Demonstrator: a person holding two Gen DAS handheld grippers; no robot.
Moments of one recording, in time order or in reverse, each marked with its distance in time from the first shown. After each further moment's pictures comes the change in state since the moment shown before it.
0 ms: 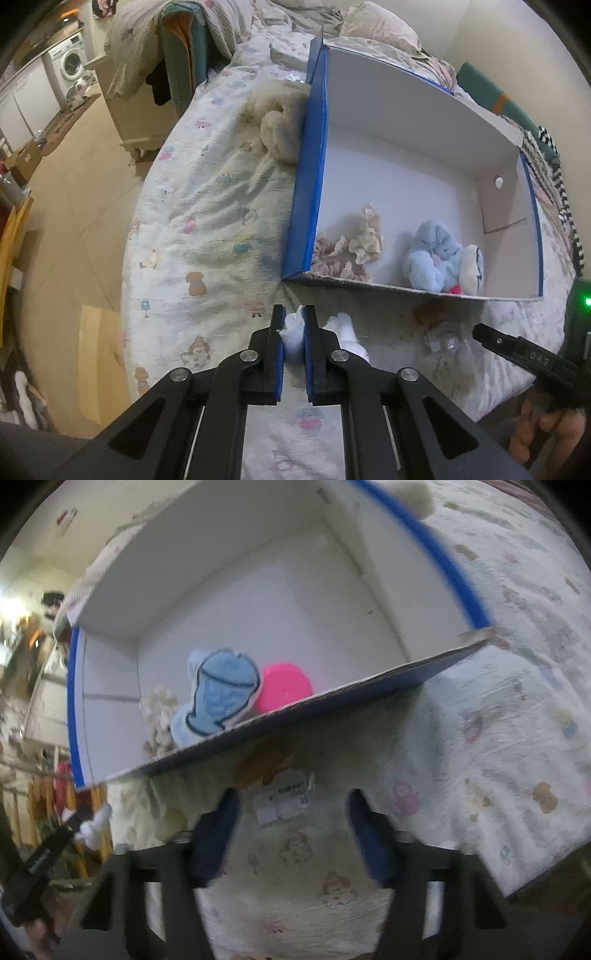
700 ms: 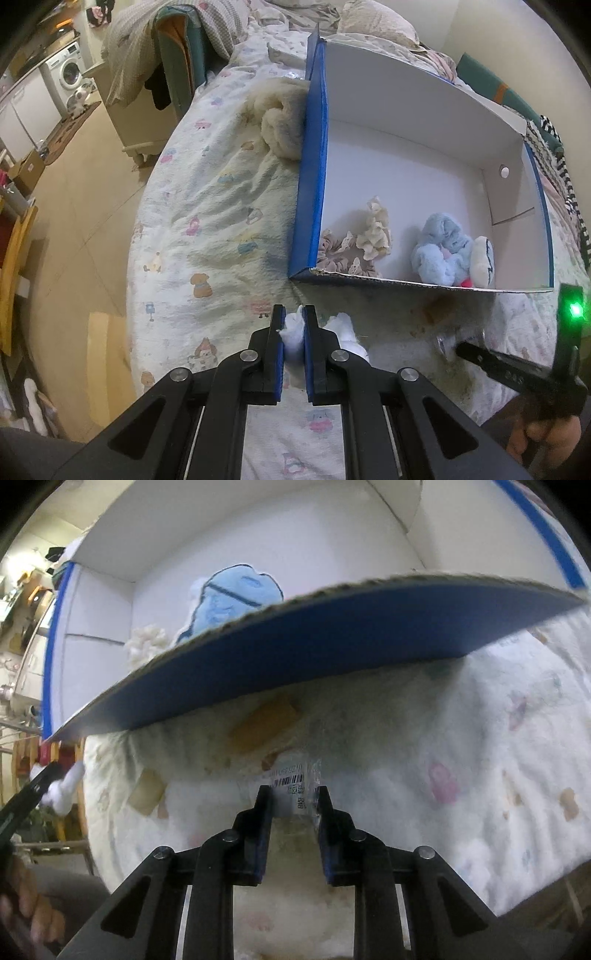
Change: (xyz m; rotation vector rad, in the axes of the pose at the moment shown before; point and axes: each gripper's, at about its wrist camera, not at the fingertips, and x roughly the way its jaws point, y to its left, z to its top) left arm 0.005 -0.002 -0.001 0.027 0.001 0.025; right arm 0.035 0.019 -0.021 -0.104 0.093 -0.036
